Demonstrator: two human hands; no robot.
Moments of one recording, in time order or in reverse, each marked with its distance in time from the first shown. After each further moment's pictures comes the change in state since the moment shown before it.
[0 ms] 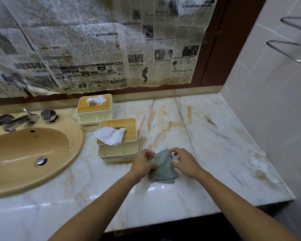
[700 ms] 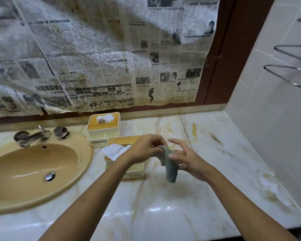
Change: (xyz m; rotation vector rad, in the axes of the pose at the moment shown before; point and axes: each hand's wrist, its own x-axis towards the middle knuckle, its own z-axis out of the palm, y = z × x) left_hand 0.006 0.133 -0.065 0.426 -0.209 0.534; right_hand -0.002 -0.082 -0.064 0.844 -0.321 -0.117
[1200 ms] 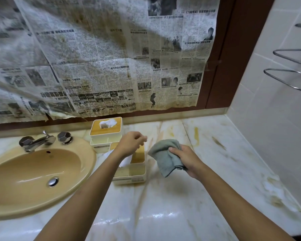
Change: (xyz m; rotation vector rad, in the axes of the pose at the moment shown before) left_hand 0.003 -0.029 -0.039 -0.017 0.257 -0.356; right_hand 0.027 -0.008 0.018 0.010 0.290 0.003
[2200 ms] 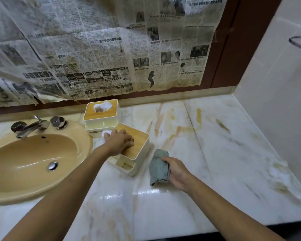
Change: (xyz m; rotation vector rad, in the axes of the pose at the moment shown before) left_hand 0.019 -0.078 0.002 0.754 -0.250 -0.040; right_hand 0.003 0.083 0.032 0.375 0.111 0.461
